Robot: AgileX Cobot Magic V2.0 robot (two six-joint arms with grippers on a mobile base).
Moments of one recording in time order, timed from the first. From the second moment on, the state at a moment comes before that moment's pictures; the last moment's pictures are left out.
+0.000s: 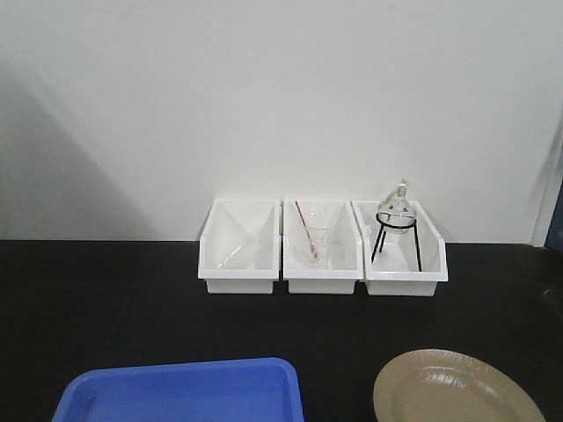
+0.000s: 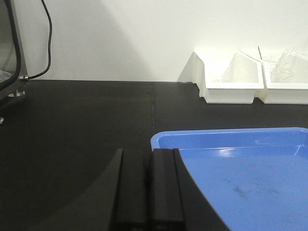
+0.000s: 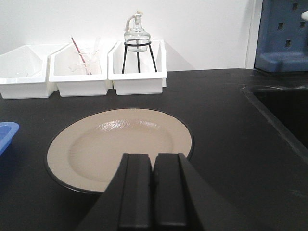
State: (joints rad) left arm 0.01 -0.01 0.03 -0.09 0.13 0.10; right arm 0.03 -0.01 0.03 -0.16 0.18 0.18
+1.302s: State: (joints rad) left arm 0.01 -0.01 0.03 -0.09 -0.03 0.10; right arm 0.03 -0.01 0.03 -0.17 -0.07 0.18
